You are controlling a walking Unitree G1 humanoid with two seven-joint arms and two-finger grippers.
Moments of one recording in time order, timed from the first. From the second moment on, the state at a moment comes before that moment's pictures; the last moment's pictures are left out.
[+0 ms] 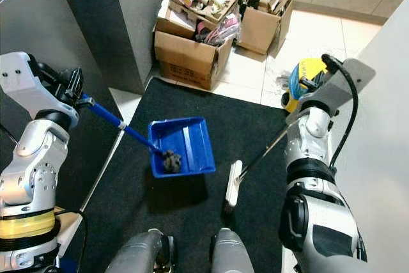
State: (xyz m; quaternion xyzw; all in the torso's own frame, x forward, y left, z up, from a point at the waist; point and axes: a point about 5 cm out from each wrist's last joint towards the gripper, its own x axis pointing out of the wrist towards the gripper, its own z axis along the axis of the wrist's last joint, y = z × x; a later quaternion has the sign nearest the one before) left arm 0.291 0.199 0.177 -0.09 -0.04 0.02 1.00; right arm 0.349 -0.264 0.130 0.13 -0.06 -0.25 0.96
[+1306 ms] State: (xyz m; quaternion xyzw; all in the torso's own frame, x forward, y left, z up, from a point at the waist) left arm 0.290 0.202 0.174 -0.10 -0.04 0.04 0.99; right arm 0.349 -0.259 0.124 0.13 -0.05 -0.24 0.96
